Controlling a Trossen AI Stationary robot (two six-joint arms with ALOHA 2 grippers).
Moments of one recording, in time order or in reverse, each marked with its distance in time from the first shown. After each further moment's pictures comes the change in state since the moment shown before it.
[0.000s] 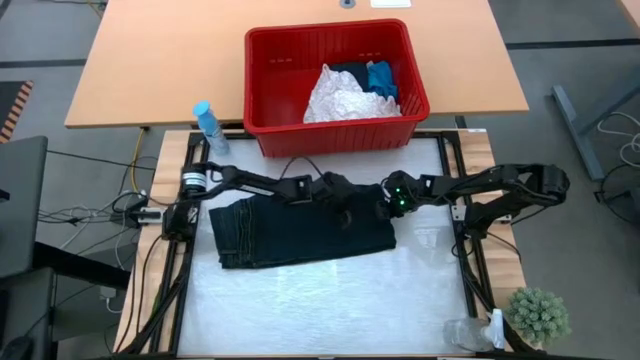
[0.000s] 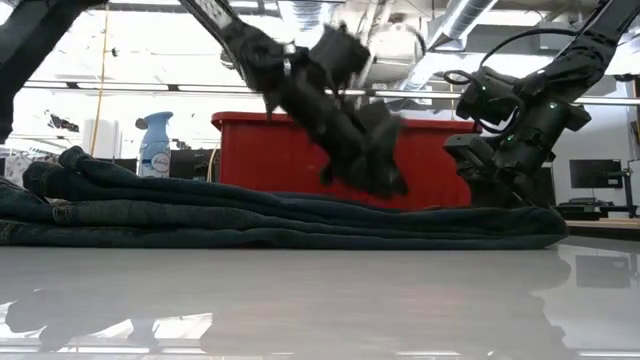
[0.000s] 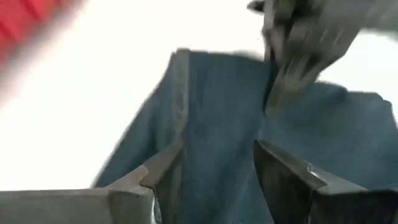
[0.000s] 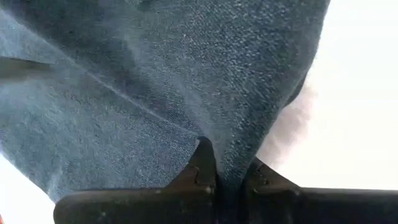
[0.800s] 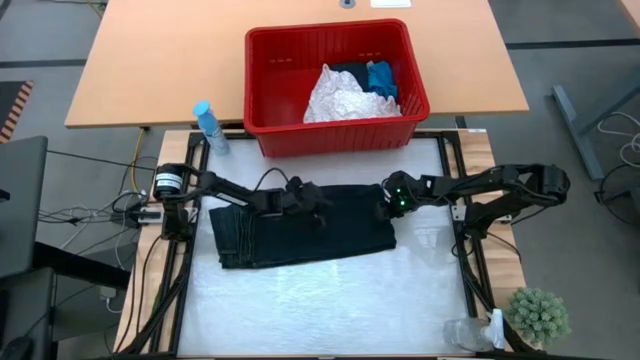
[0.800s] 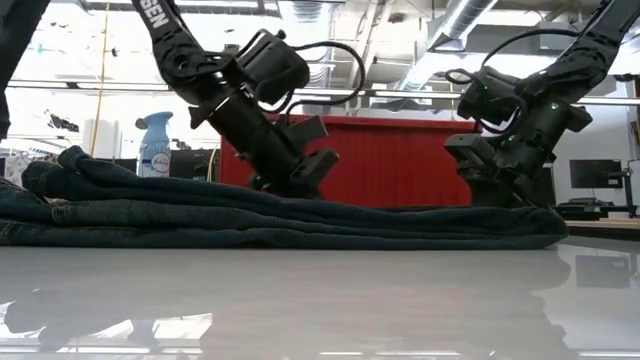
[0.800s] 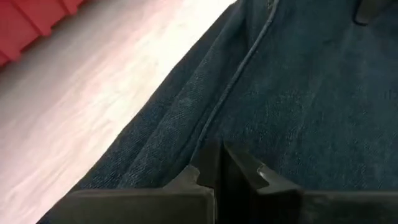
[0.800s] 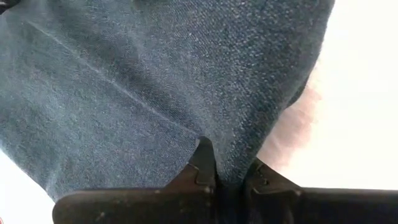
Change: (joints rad) left arm -0.054 -0.173 -0.421 0.169 -0.296 -0.053; right arm 0.000 -0.009 -0.003 0.022 -0.003 -0.023
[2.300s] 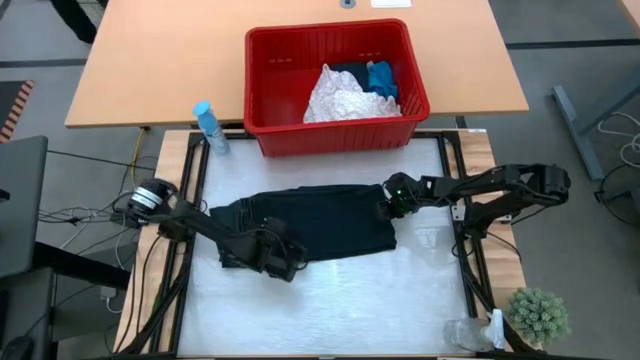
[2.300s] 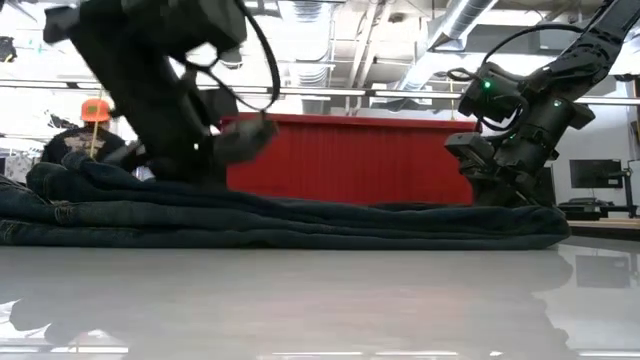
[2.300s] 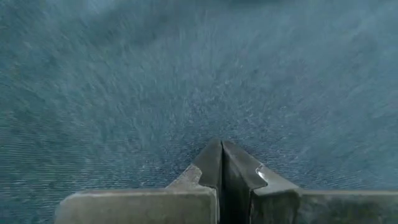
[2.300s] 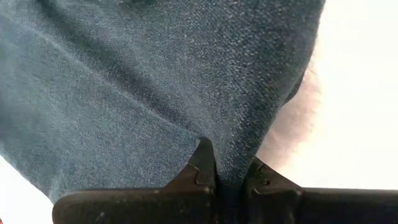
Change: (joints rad) left arm -0.466 -0.090 0.076 -0.802 -0.357 -1.179; right arm 0.016 -0.066 0.000 -0.013 0.035 0.072
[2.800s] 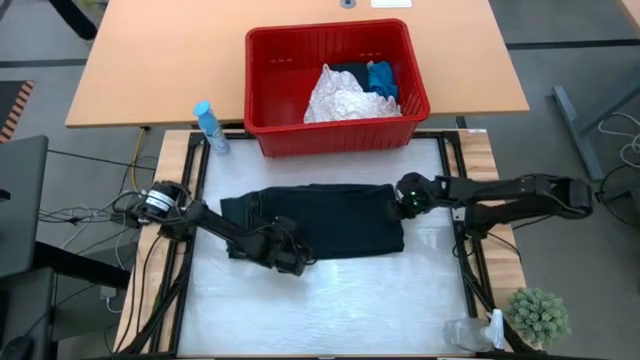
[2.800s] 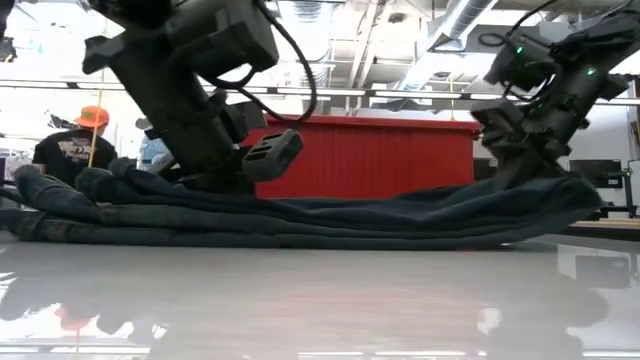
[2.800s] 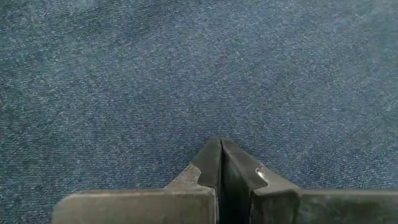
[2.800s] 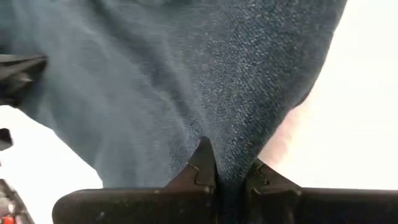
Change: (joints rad) left arm 0.074 0.087 0.001 0.153 0.044 0.188; right arm 0.030 -0.288 -0.002 -0.211 -0.008 0.051
